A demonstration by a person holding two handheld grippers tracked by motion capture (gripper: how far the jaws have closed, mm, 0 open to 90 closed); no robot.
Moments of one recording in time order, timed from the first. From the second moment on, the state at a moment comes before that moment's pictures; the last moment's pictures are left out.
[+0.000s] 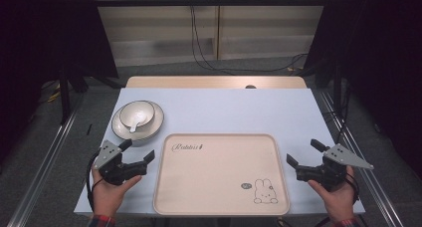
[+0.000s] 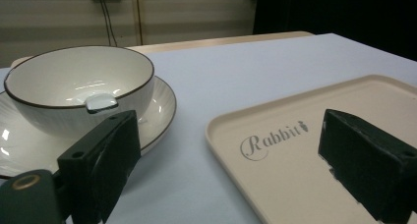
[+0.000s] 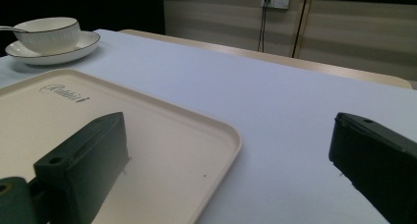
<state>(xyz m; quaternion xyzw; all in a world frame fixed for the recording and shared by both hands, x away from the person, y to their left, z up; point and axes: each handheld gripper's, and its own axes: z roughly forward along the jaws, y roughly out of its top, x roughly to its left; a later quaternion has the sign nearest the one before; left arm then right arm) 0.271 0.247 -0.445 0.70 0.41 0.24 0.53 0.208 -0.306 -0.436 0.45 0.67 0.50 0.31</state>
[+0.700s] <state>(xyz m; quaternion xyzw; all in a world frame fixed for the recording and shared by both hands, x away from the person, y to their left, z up) 0.287 0.260 -0.453 0.68 0.45 0.29 0.50 0.208 -0.304 -0.440 0.45 0.67 0.50 0.32</state>
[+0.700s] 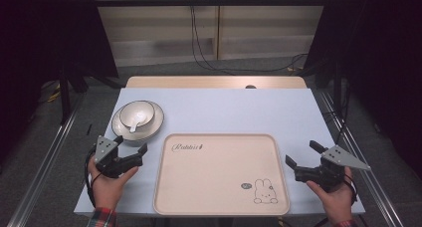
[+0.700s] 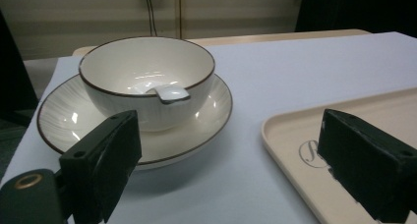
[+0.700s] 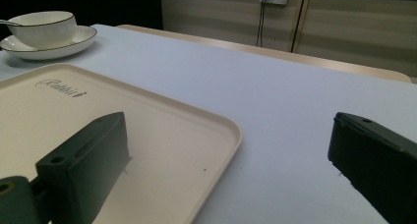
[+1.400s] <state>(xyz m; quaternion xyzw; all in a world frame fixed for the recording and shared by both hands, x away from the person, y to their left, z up) 0.310 0.273 -0.456 0.64 0.49 0.31 0.50 0.209 -0.305 -0.440 0.45 0.67 0.50 0.31</state>
